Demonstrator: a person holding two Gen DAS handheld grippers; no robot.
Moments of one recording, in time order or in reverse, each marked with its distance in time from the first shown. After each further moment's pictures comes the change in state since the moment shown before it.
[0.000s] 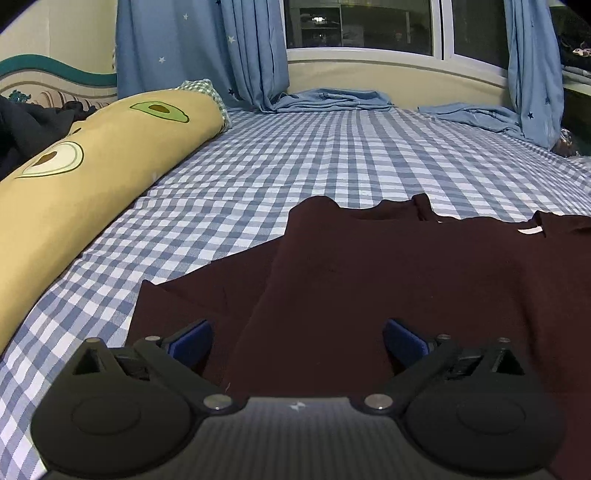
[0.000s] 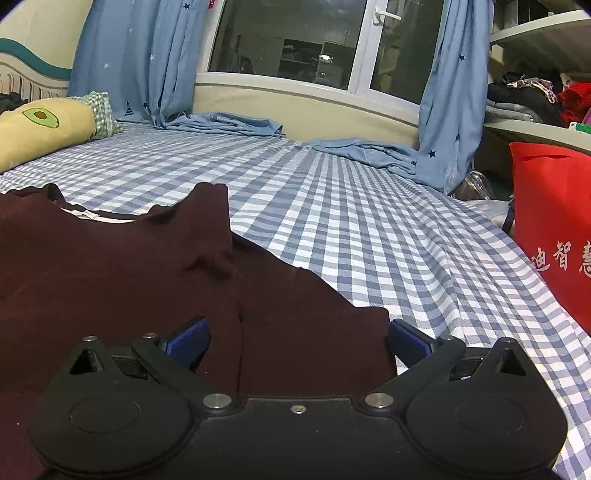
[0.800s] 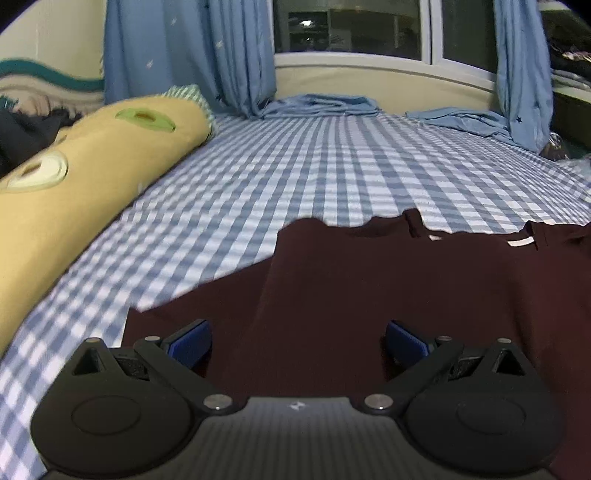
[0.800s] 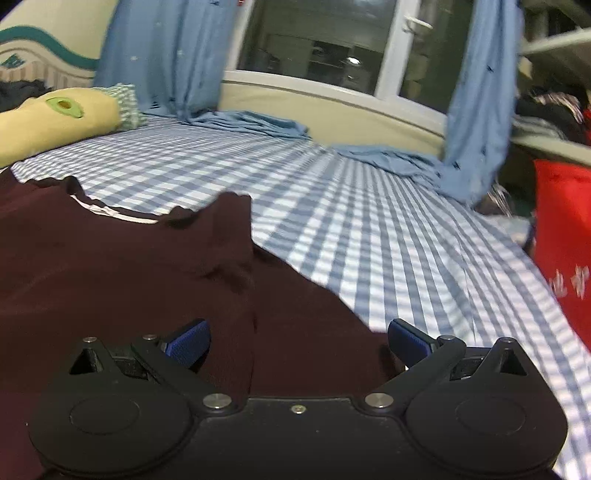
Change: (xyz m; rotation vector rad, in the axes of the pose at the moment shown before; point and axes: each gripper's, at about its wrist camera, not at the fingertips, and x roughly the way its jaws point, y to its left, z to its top) left arm 0.007 -0.003 0.015 0.023 -0.020 -0.041; right arm 0.006 0.000 0.012 -0.082 -0.018 0.081
